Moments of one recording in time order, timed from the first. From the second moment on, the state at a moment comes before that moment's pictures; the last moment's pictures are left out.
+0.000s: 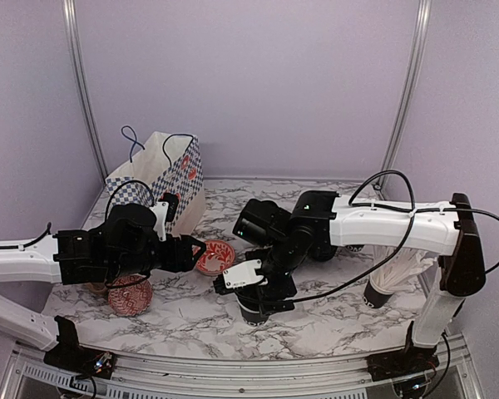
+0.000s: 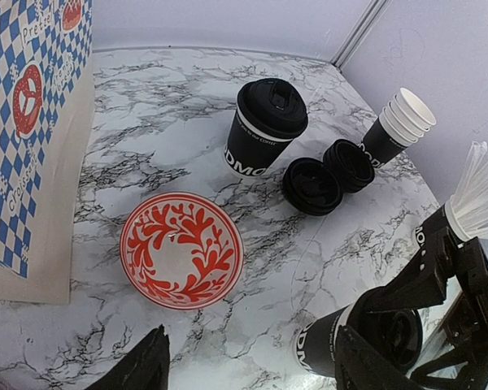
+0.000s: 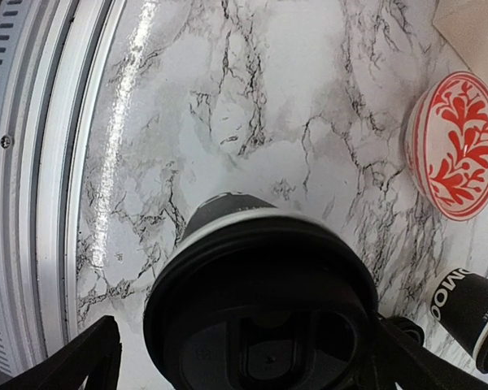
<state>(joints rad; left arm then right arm) -1.05 1.14 0.79 -0.21 -0.32 -0.62 1.16 1.77 1.53 -1.04 -0.06 -0.66</state>
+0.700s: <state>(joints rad) -1.05 1.20 0.79 -0.21 -0.24 -0.70 1.12 1.77 1.57 -1.03 -0.09 -0.66</state>
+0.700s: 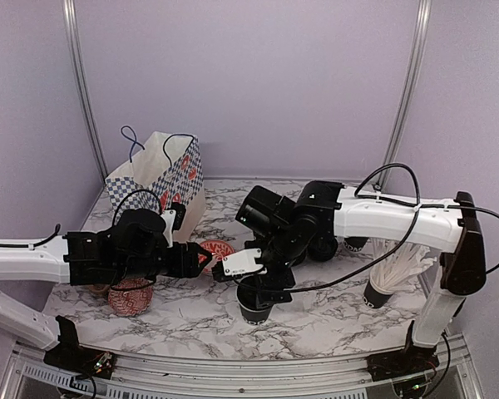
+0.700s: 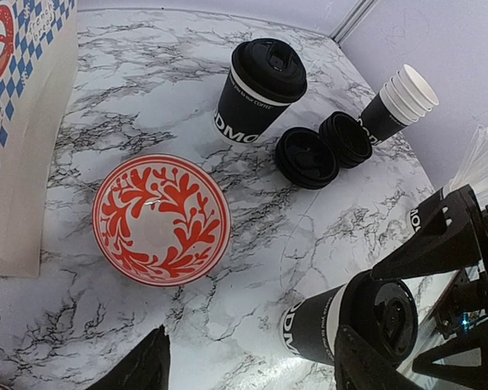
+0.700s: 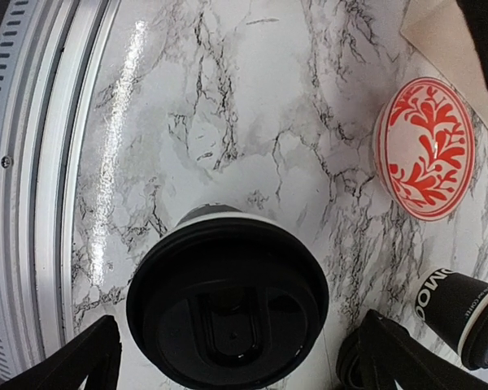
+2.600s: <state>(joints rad) -1.10 1.53 0.83 0.07 0.16 -1.10 0.73 1.80 1.30 -0.96 -0.81 -0.40</state>
